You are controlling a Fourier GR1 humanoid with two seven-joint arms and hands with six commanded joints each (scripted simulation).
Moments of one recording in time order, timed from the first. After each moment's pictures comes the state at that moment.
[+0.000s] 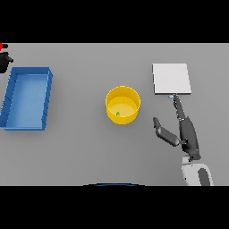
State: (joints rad) left arm -0.73 0.83 -0.53 -1.03 0.04 0.41 0.52; right arm 0.10 -0.07 0.12 -1.66 0.26 -0.05 -0.14
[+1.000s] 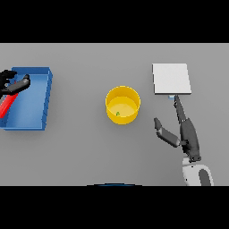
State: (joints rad) left arm -0.57 0.94 -0.66 -1.25 0.25 0.25 0.60; right arm 0.11 -0.08 0.12 -1.67 0.25 -0.05 -0.13
